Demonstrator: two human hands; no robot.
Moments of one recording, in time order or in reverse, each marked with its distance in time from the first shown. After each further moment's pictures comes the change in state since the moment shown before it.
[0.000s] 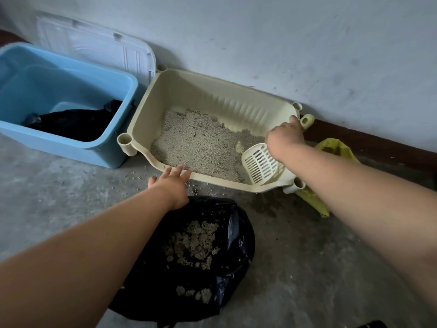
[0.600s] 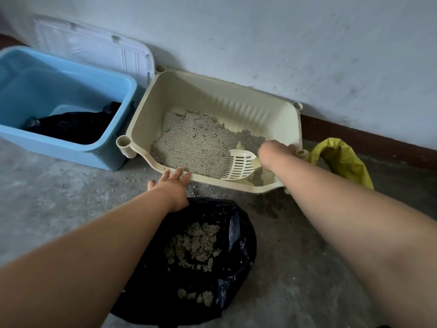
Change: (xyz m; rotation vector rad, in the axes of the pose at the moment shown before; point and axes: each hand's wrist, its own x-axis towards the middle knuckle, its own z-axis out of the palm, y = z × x) left_hand 0.005 -0.001 0.003 -0.016 -0.041 -0.016; right_hand 0.007 -0.033 0.018 0.502 -0.291 0.236
